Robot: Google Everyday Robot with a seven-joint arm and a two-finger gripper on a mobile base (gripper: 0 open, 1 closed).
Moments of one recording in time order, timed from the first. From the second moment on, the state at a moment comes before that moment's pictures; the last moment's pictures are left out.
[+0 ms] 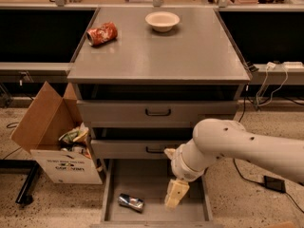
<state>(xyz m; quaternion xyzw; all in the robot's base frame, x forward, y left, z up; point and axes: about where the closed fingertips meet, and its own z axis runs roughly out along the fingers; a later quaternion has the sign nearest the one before) 0.429 -0.061 0.601 -0.66 0.72 0.15 0.17</state>
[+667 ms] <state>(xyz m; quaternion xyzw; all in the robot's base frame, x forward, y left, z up) 0.439 -0.034 0.546 -0.67 0.70 0.18 0.17</state>
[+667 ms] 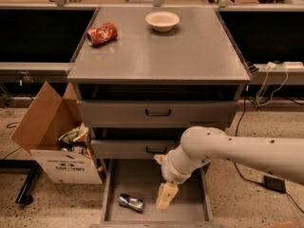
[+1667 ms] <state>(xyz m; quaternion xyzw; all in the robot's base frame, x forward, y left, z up) 0.446 0.026 0.429 -0.69 0.65 0.27 0.17</state>
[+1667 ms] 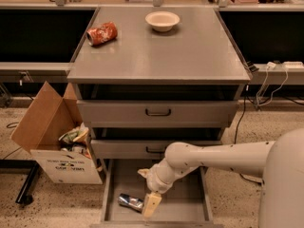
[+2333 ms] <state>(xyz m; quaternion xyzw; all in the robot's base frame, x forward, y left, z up) 0.501 0.036 0.337 -0.63 0.68 0.29 0.24</state>
